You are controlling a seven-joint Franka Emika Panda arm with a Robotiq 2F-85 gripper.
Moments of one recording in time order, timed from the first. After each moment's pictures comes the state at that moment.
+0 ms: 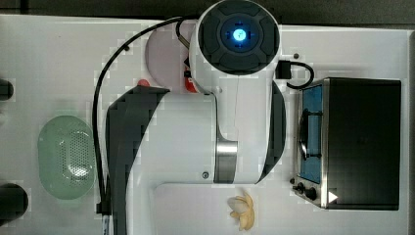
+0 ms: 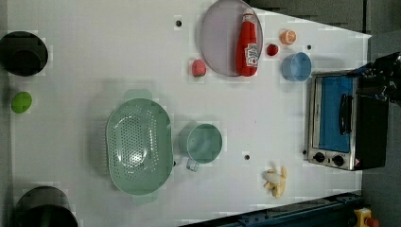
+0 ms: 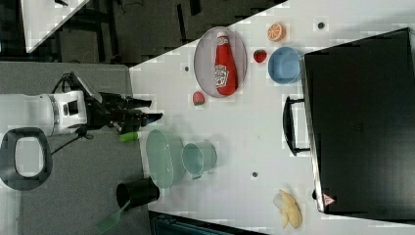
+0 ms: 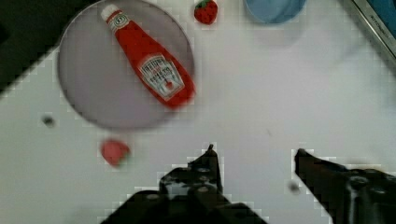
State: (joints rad) arm -0.03 0.02 0.02 -1.79 0.02 0.19 -0.06
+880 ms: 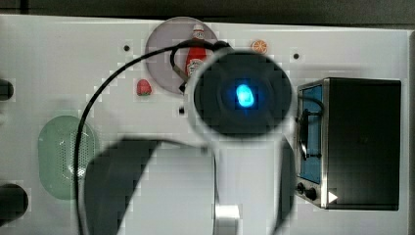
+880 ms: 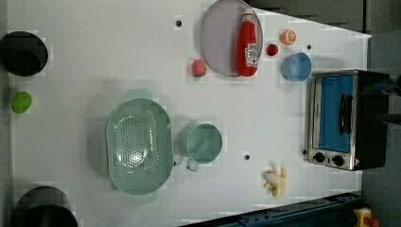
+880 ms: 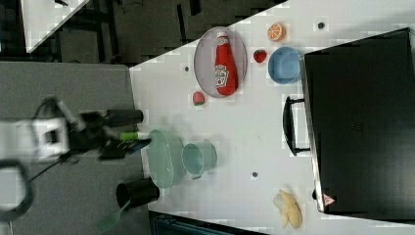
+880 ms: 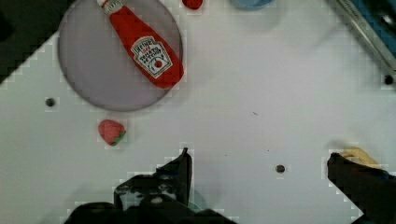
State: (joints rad) arm -0.10 -0.10 0.09 -1.85 0.03 0.18 -0.07
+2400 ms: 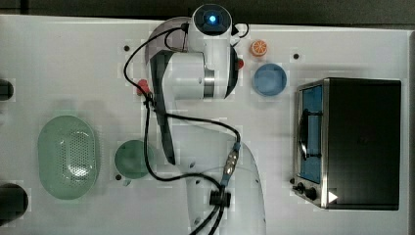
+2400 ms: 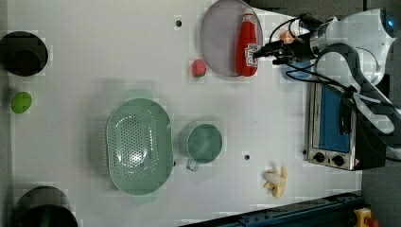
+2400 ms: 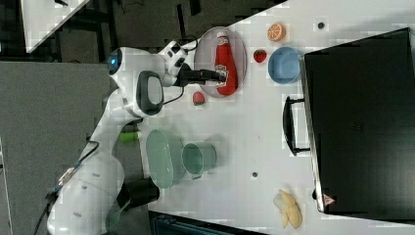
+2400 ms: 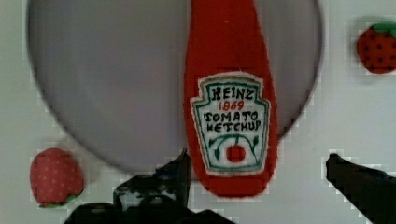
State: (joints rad) arm -0.09 0.68 0.15 -1.60 -0.03 0.62 -0.64
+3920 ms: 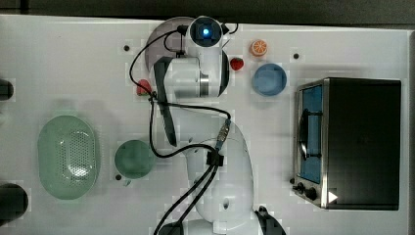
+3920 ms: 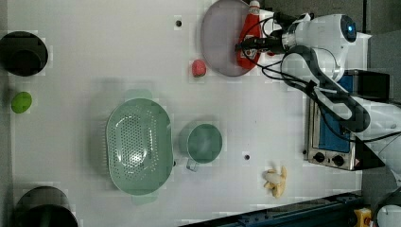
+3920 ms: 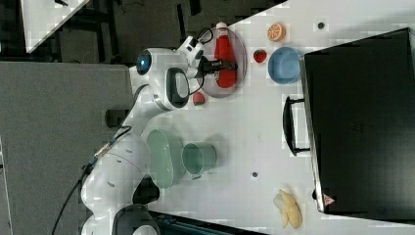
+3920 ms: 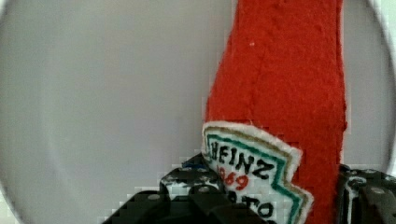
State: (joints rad) arm -0.07 0.89 0.14 -1.50 -0.07 0.85 -0.70
